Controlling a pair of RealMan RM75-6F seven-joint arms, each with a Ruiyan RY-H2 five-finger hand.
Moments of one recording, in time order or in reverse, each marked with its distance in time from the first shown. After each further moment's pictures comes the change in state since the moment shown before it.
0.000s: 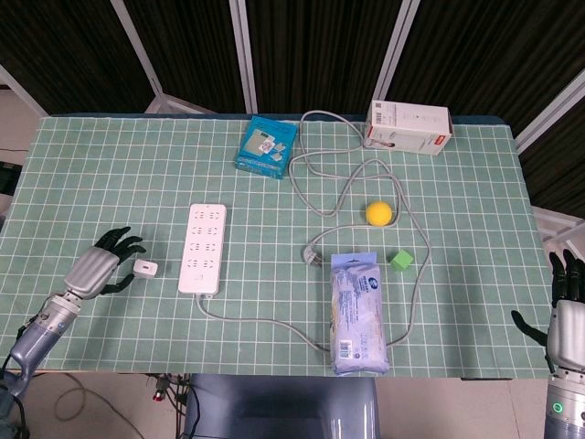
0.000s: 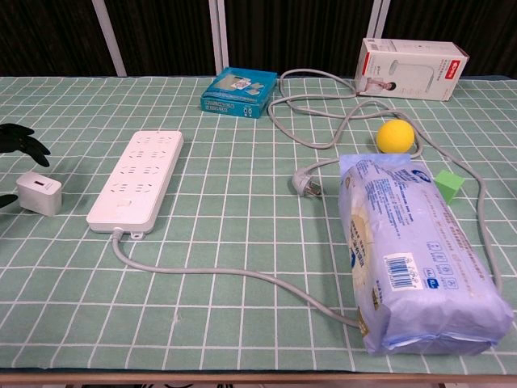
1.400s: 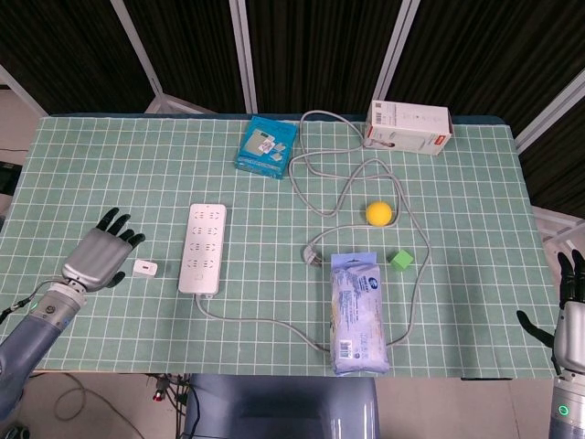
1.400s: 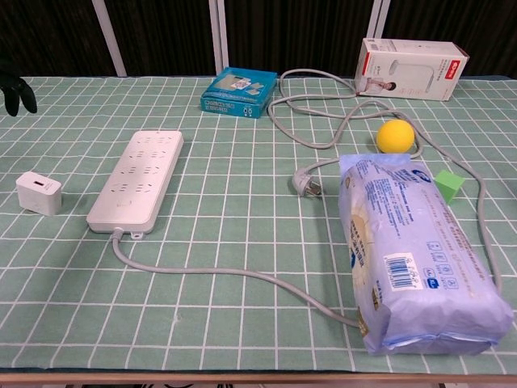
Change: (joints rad) left arm -0.254 0.848 -0.120 -1.676 -0.629 -0.407 1.425; right arm -0.010 0.012 0.007 -0.006 0.000 0.014 0.016
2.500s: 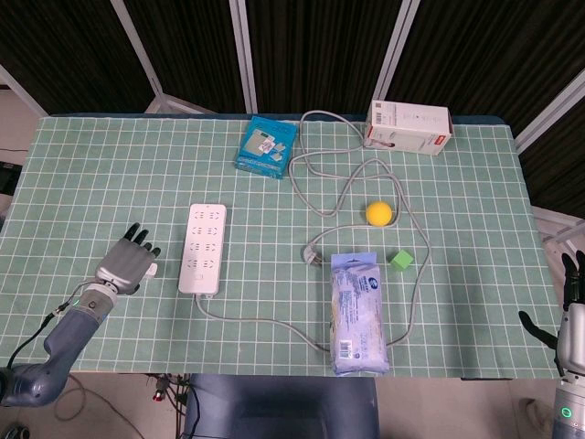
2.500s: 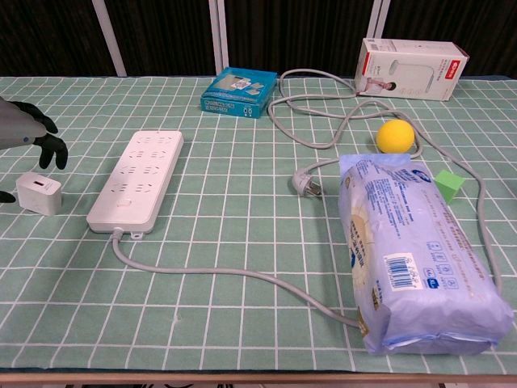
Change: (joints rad) left arm -0.104 -0.221 0.059 0.132 -0.235 -0.031 0.197; right arm -0.008 0.003 0.002 0.000 -0.006 0.013 0.022
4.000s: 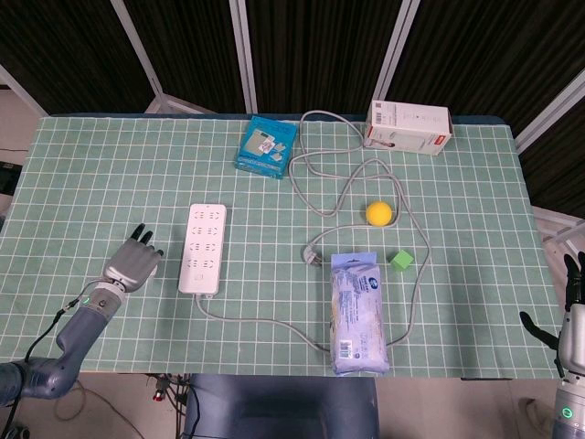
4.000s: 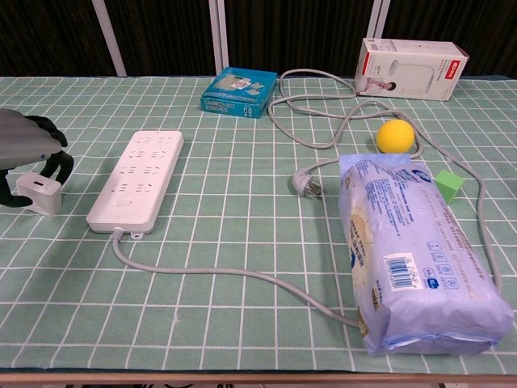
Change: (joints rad) left arm 0.005 -0.118 0.026 0.161 0.068 0.000 -0.020; right arm -0.005 -0.004 0.006 -0.001 0.014 -0.002 0.009
